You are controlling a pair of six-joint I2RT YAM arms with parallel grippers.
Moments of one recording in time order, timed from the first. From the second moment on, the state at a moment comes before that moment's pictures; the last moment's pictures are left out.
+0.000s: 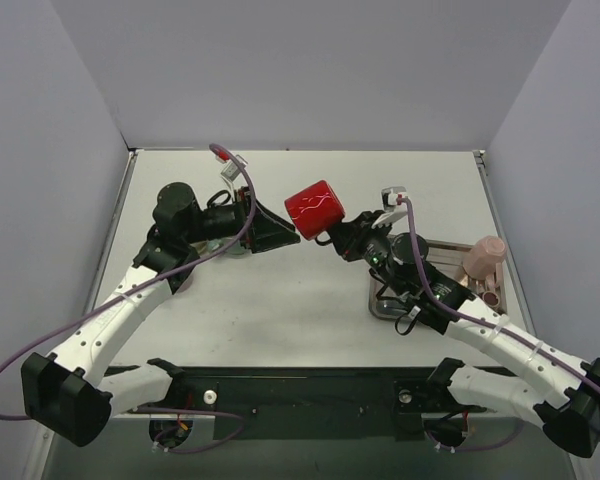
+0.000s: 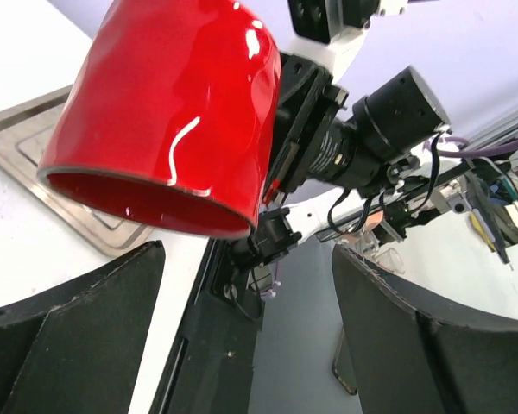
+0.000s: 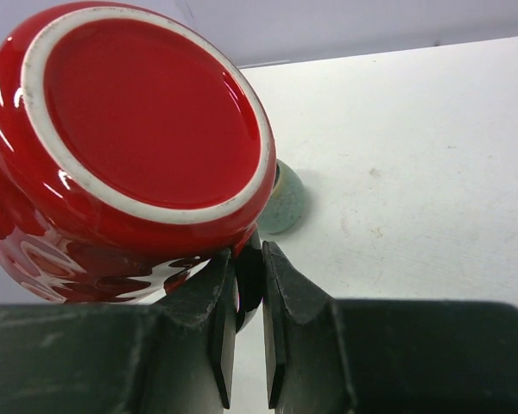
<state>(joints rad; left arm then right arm) -0.46 1.14 1.01 0.16 0.90 -0.81 0.79 0.96 0.76 0.14 0.22 0.54</state>
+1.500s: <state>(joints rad) -0.36 1.60 1.16 -0.97 0.08 0.43 0.26 0.77 0.77 -0.54 0.62 0.24</state>
